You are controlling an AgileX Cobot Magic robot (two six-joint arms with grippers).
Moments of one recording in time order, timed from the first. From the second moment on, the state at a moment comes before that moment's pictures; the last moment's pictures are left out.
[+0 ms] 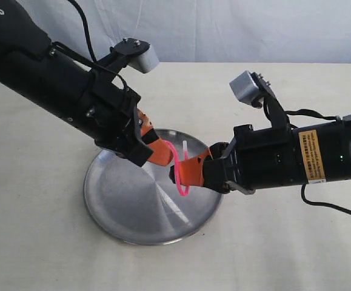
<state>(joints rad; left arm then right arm) -0.54 1.56 -1.06 -0.88 0.90 0.93 0.33 1.41 -0.59 -1.51 -0.84 1.76</state>
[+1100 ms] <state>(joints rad) -0.54 1.56 -1.06 -0.89 0.98 0.89 0.33 1.41 -0.59 -1.56 -0.89 1.36</state>
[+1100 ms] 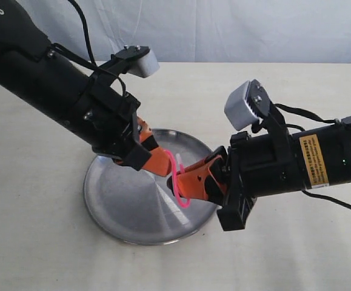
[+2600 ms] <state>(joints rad) -0.55 1.59 -1.06 -0.89 0.99 0.87 0.33 1.41 -0.59 -1.57 -0.87 0.69</state>
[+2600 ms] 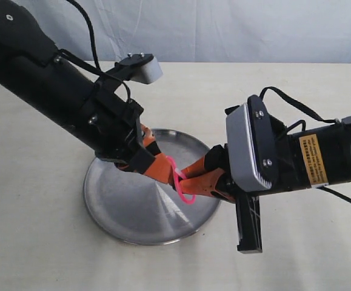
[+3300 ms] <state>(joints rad) -0.55 1.64 -1.10 -0.90 1.08 0.86 0.33 1.41 -0.59 -1.63 -0.88 0.68</state>
